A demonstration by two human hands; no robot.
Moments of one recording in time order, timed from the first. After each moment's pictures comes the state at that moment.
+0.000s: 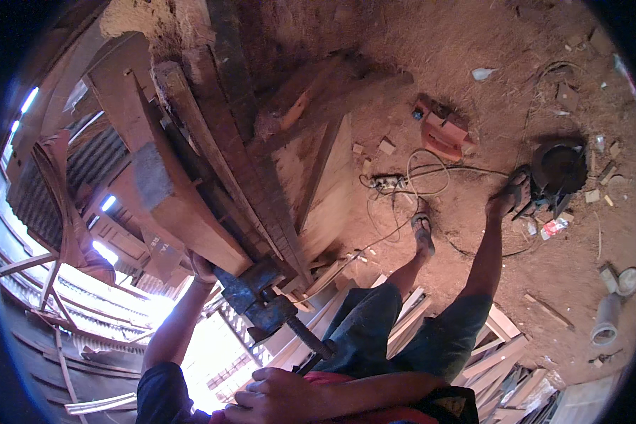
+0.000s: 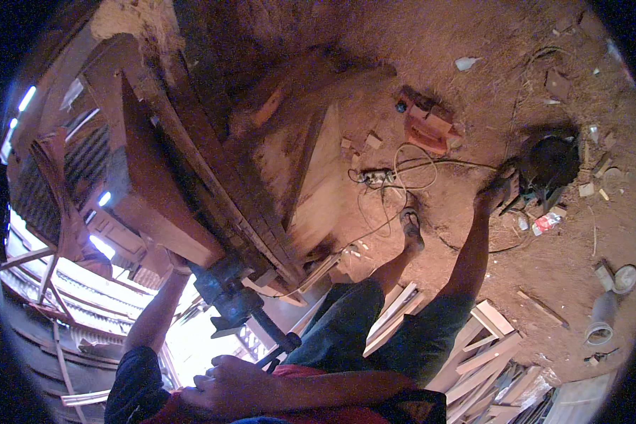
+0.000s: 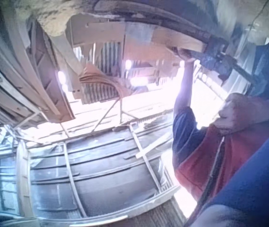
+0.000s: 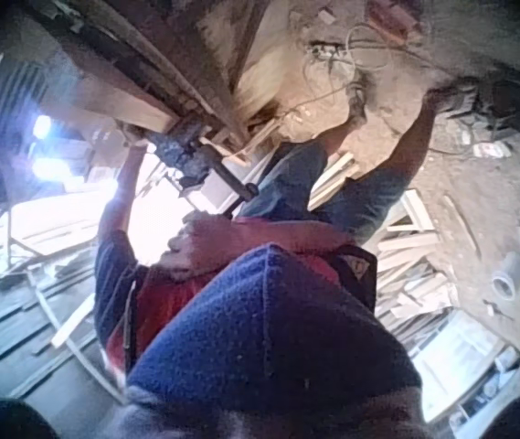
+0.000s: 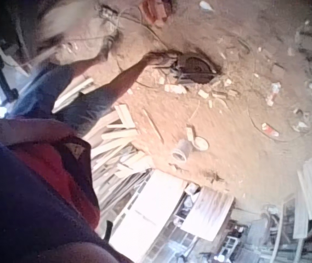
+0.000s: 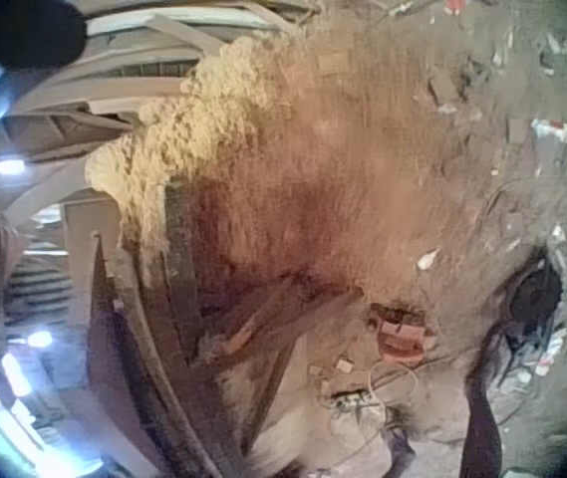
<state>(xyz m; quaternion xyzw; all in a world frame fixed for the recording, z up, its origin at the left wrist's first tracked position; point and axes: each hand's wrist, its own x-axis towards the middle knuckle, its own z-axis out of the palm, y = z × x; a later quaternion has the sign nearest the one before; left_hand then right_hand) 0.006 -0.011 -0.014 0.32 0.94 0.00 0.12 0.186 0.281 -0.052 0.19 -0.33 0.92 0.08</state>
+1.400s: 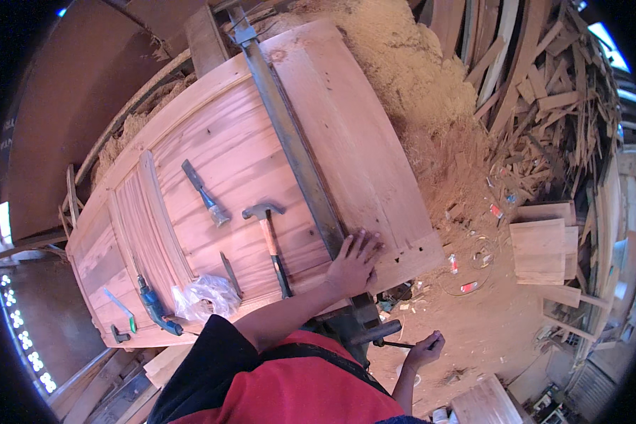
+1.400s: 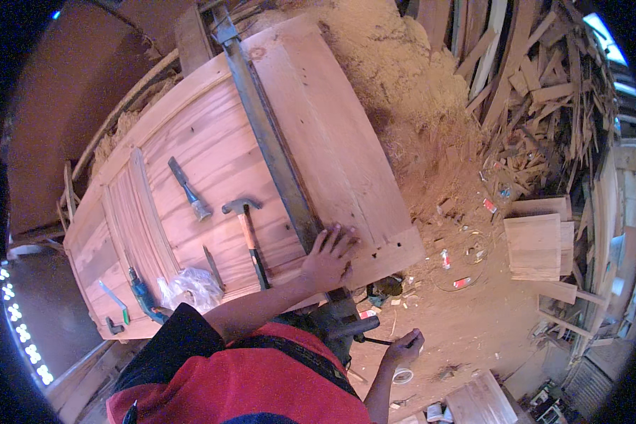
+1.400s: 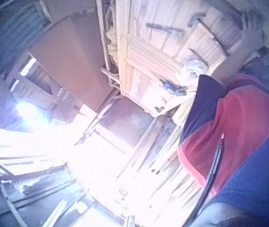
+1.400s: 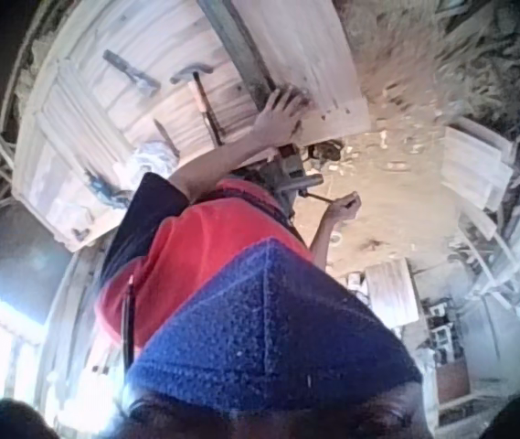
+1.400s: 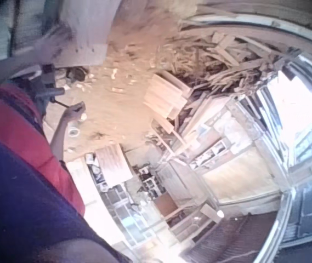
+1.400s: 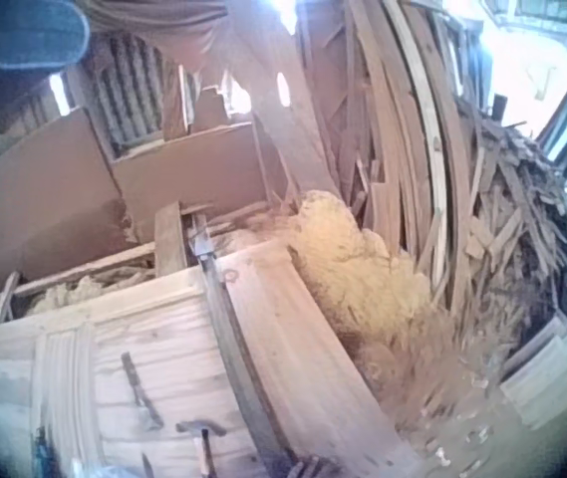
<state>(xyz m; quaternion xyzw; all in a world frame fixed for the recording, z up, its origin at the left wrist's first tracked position) -0.011 -0.015 -0.003 0.23 0.95 0.20 0.09 0.186 0.248 0.023 -0.36 -0.89 0.21 0.20</state>
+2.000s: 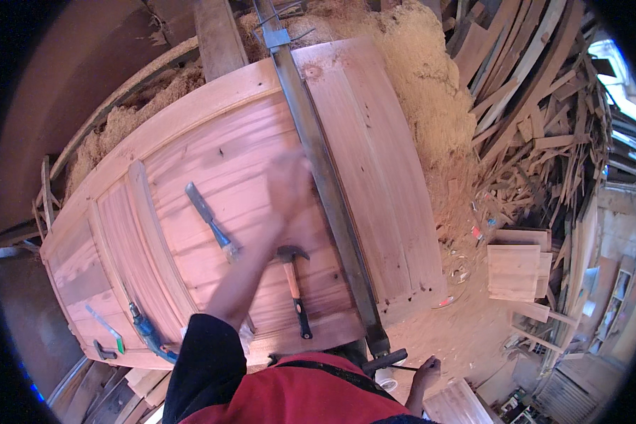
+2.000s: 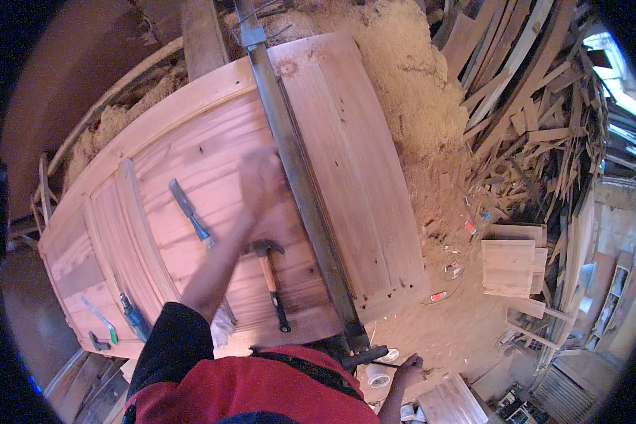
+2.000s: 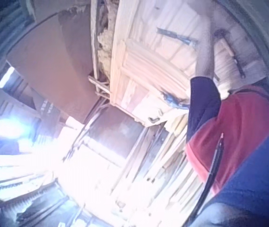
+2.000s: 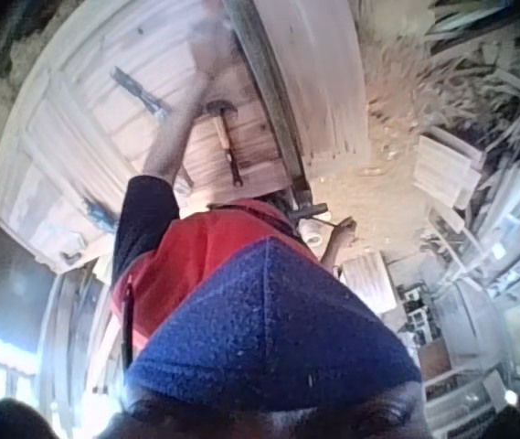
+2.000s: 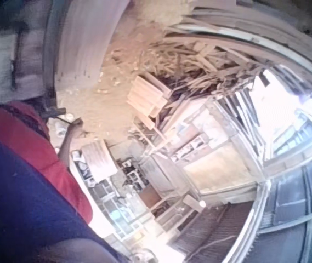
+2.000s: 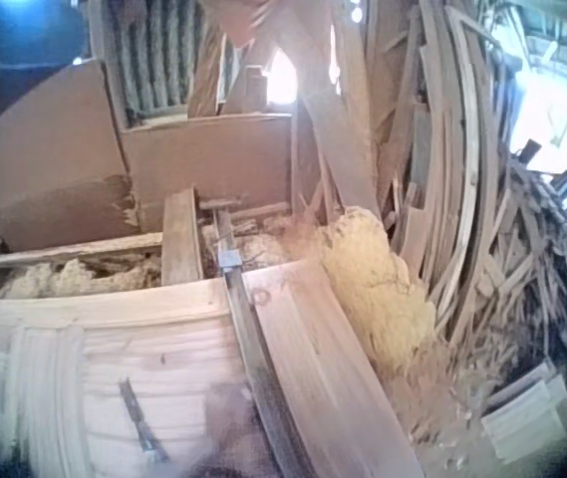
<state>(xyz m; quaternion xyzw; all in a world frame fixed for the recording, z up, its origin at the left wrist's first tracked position) -0.250 -0.268 -0.021 -0.02 0.87 0.43 -0.21 0.165 0.242 0.057 -0.45 -0.89 -0.03 -0.10</state>
